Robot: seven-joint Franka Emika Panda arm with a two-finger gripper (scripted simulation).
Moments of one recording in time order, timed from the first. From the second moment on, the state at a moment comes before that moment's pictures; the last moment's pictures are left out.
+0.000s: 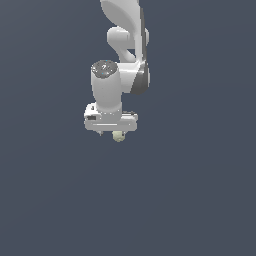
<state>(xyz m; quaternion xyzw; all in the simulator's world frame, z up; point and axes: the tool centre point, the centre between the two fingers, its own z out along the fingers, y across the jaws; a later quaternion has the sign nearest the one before) -0.027 -0.067 0.151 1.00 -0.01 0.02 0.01</state>
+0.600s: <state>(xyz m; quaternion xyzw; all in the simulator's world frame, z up) -0.092 -0.054 0.103 1.00 0.07 0.00 0.00</state>
